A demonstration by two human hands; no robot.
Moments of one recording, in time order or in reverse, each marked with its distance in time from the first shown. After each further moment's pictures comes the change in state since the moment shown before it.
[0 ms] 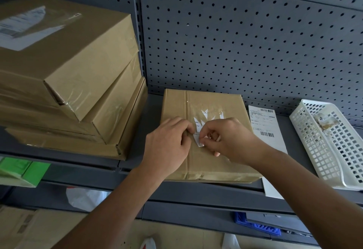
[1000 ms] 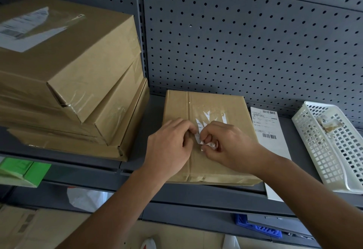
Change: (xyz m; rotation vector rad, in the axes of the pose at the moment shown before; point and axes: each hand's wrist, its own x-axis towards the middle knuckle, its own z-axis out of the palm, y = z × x) left_hand 0.000 -0.002 0.000 -0.028 0.034 0.004; right_hand 0.000 0.016 0.014 -0.106 0.077 -0.259
